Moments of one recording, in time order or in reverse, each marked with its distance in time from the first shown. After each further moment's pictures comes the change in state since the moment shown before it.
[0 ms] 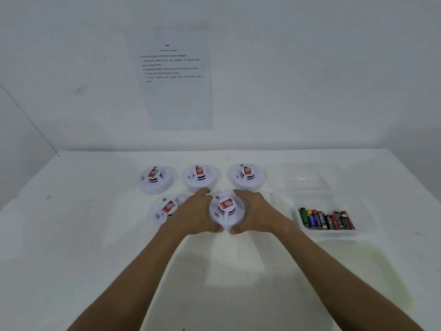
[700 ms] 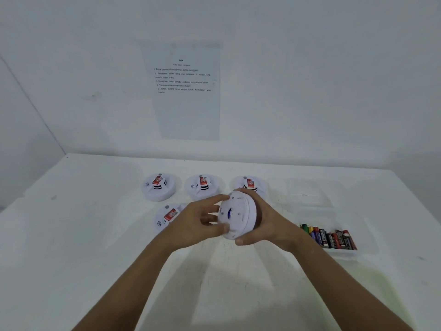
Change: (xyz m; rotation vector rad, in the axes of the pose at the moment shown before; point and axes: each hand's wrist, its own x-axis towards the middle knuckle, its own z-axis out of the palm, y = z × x) left_hand -0.047 0.033 -0.032 -0.784 0.053 0.075; right_hand -0.031 -0.025 -0.037 0.656 -0.181 -0.111
